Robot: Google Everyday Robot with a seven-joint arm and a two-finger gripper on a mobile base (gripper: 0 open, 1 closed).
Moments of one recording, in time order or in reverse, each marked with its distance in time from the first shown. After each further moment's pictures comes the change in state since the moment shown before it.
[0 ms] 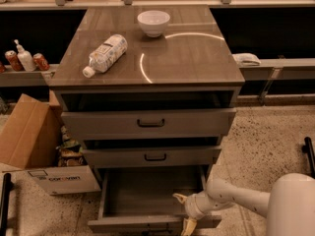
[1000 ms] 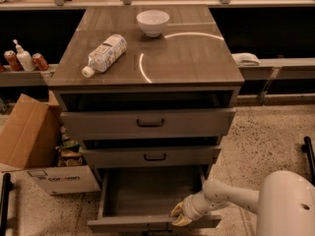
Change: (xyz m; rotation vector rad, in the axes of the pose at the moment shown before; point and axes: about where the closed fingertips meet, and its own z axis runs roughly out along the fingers) arm 0.004 -0.002 0.020 -0.032 0.004 0.019
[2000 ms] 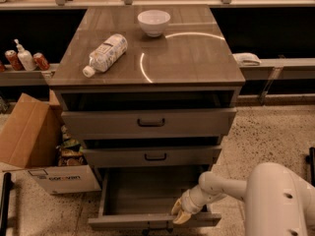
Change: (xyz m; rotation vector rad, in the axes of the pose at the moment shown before) arm 0.007 -0.030 -0.005 -0.024 0.065 -0.003
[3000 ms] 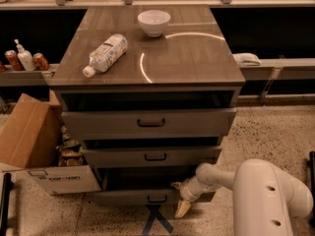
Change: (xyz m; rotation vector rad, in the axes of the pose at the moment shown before) arm 0.017 -0.056 -0.001 0.081 0.058 0.006
